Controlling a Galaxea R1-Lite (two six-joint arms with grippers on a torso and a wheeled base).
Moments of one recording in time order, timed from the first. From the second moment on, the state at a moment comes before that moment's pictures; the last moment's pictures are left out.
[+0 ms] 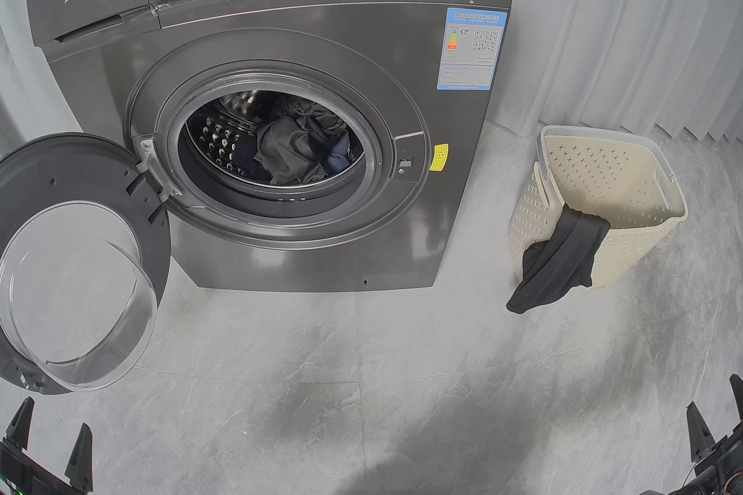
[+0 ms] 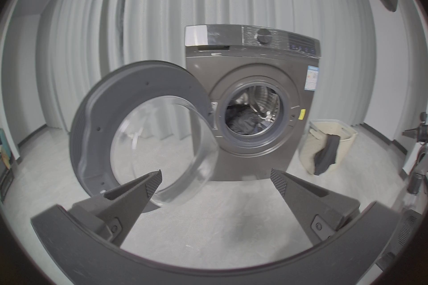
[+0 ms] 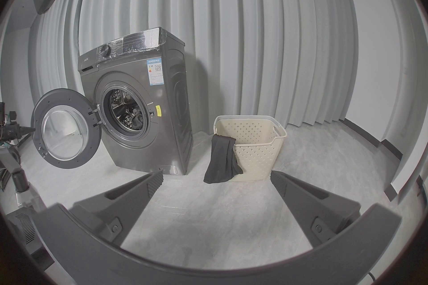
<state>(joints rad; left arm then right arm) 0.00 0.01 -0.02 -0.02 0.05 -0.01 0.00 0.01 -0.02 0.00 0.01 0.00</state>
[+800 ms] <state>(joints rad) 0.00 0.01 -0.02 0.00 0.00 -0.01 0.00 0.01 -0.02 0.00 0.02 0.00</state>
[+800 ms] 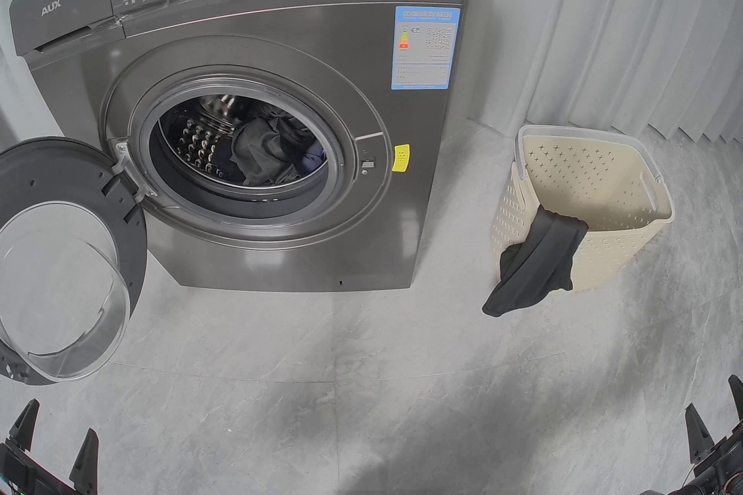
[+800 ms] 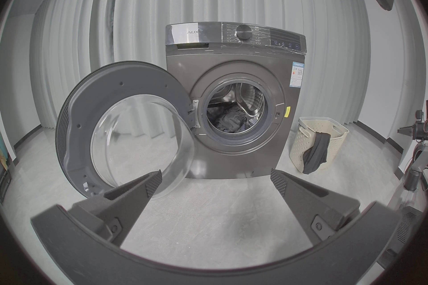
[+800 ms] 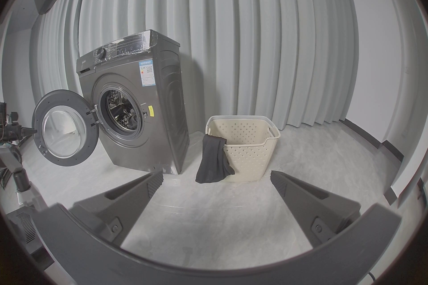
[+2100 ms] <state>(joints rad) 0.00 0.01 -0.02 0.00 0.00 -0.04 0.00 0.01 -0.02 0.00 0.02 0.00</state>
